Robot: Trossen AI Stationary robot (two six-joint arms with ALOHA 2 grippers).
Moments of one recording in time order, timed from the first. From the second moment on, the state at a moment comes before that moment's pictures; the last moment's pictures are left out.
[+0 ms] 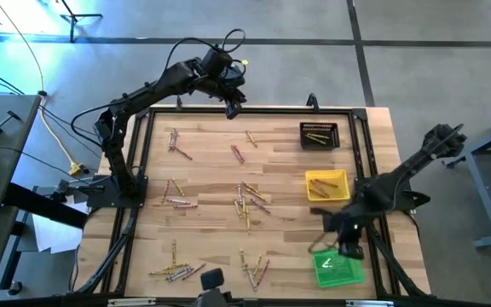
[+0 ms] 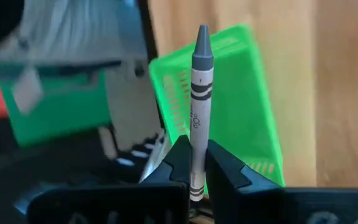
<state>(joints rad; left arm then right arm) 0.61 1.81 1.84 -0.82 0.20 0.23 0.65 1.15 0.81 -0.69 -0.42 0.91</state>
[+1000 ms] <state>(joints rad) 0.66 1.78 1.83 -1.20 0.07 0.23 0.78 1.45 0.81 -0.57 -0.45 0.78</state>
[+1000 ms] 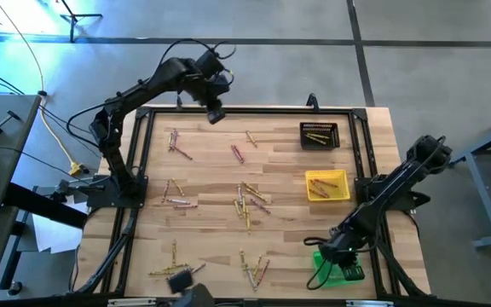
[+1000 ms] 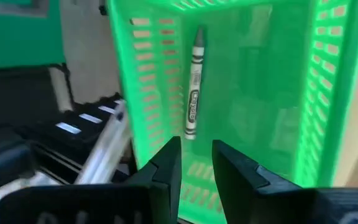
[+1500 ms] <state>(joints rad) 0.75 1.54 1.25 -1.19 0.00 0.27 0.77 1.45 0.81 -0.23 -0.40 0.92</state>
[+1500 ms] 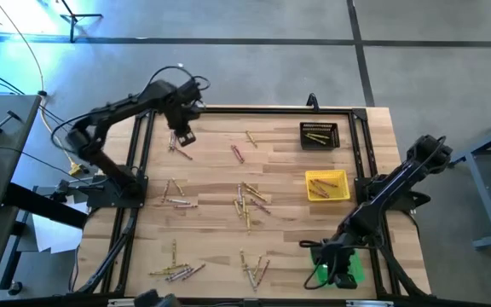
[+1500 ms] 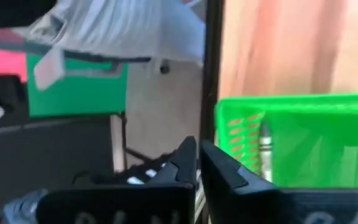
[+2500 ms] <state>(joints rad) 0.74 1.38 0.81 -0.85 0.00 0.84 0.20 1.08 0.81 -0.86 -0.07 0.73</state>
